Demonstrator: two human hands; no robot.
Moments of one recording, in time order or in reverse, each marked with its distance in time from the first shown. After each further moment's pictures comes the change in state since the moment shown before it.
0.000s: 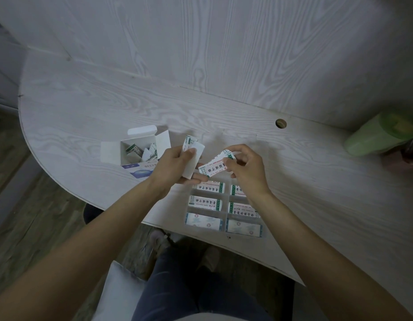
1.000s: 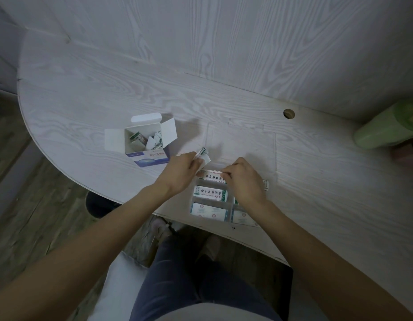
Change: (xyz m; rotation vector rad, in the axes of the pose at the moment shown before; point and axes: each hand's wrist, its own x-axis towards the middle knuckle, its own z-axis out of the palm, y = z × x) left_hand 0.023 -0.049 -0.012 0.878 -0.023 0.236; right_hand -0.005 0.046 0.016 -0.946 -0.178 -0.181
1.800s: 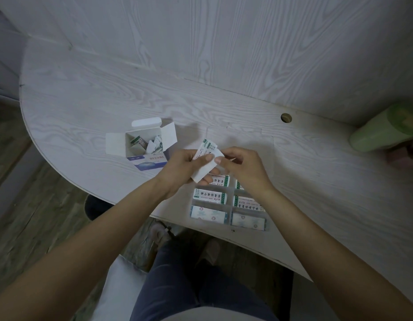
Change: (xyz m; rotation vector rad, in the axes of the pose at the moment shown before) left_hand -0.014 0.027 -0.017 -0.900 -0.142 -0.136; right_hand 0.001 -0.021 -0.045 0.834 0.029 0.028
